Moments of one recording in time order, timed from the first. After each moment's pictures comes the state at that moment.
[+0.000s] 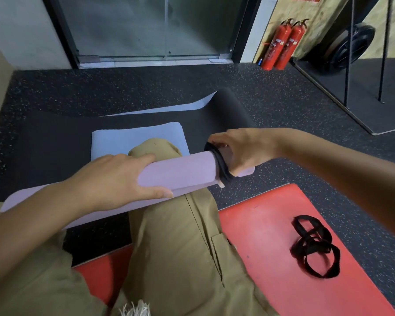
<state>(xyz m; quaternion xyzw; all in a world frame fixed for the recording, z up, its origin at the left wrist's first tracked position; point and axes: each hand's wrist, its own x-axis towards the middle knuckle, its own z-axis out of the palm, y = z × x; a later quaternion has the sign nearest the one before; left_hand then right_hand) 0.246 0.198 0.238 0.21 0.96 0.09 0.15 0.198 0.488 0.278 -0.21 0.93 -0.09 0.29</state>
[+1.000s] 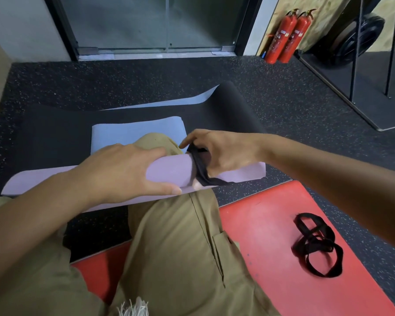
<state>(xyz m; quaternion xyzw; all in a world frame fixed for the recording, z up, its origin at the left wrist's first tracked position) 0.249 0.222 0.257 0.24 0.96 0.05 0.15 0.205 0.451 0.264 -0.27 0.91 -0.14 0.29</state>
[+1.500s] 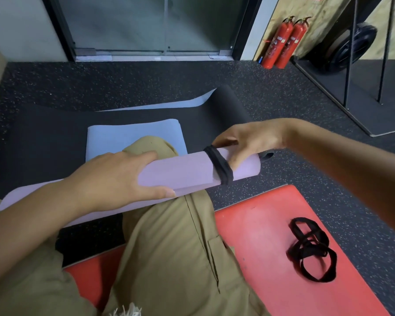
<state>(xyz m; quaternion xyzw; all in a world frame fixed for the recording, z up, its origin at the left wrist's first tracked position) 0.247 0.211 0.240 0.20 0.96 0.10 0.16 0.179 0.507 0.281 -0.18 0.86 -0.23 0.41</state>
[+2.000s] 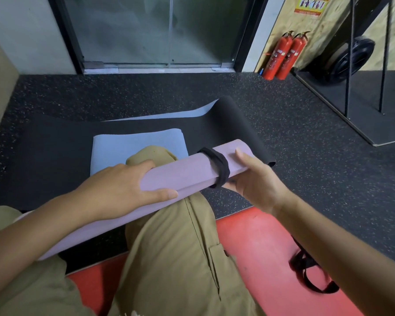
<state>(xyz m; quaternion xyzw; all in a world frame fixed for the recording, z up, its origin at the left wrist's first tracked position) 0.252 0.208 0.237 0.13 0.96 0.18 0.19 0.245 0.508 0.205 0.01 0.58 -0.79 0.20</state>
